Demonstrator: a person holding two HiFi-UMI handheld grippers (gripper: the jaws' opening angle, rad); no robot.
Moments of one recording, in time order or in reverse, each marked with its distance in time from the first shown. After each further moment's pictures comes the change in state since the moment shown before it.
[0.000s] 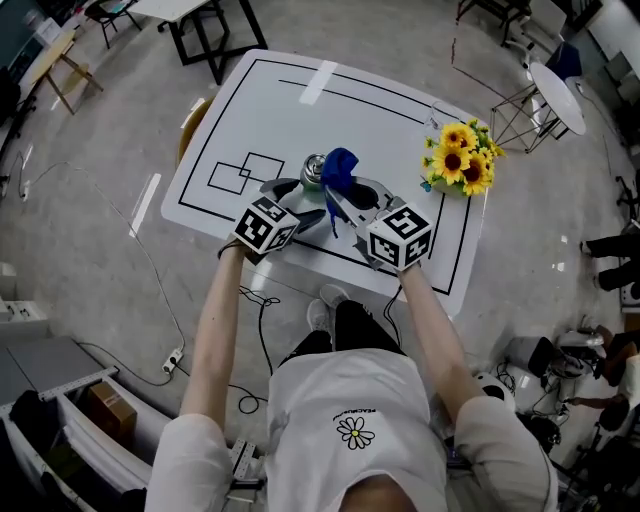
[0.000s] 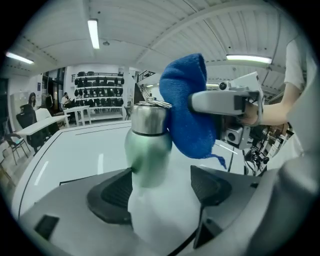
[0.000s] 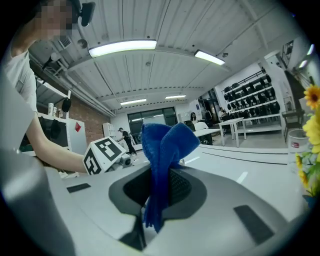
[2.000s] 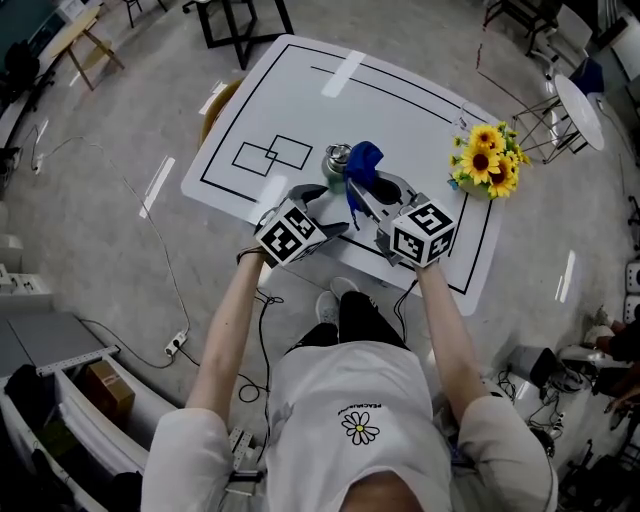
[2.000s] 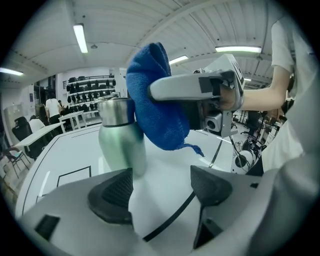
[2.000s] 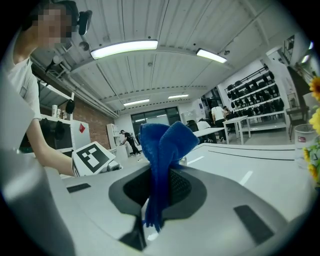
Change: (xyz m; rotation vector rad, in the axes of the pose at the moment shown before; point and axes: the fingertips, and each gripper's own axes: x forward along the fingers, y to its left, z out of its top) left arm -0.010 -0.041 -0.028 0.109 0.034 -0.009; right arm 0.003 0.013 -0.007 0.012 -0.001 0.038
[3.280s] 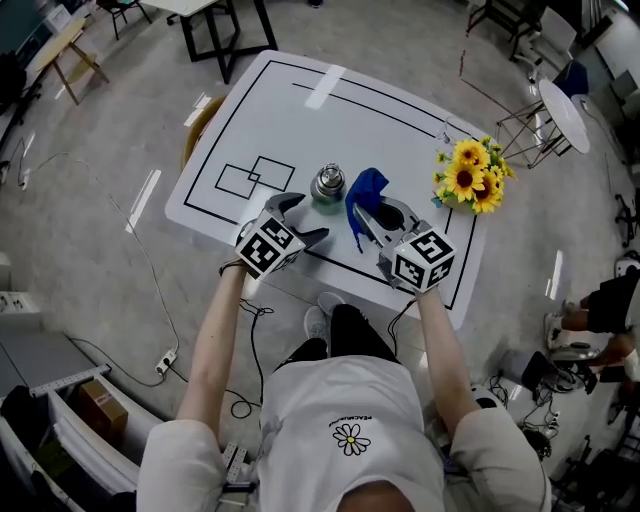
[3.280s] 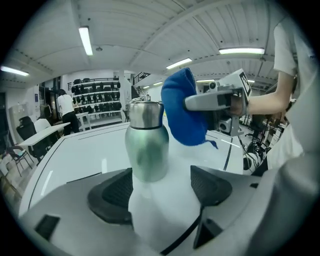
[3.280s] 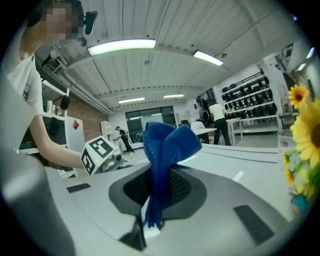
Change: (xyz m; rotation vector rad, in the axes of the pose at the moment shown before) left arm 0.001 0.035 0.006 -0.024 -0.033 0.037; right arm -0.029 -0.027 -0.009 -0.018 0.020 -0.072
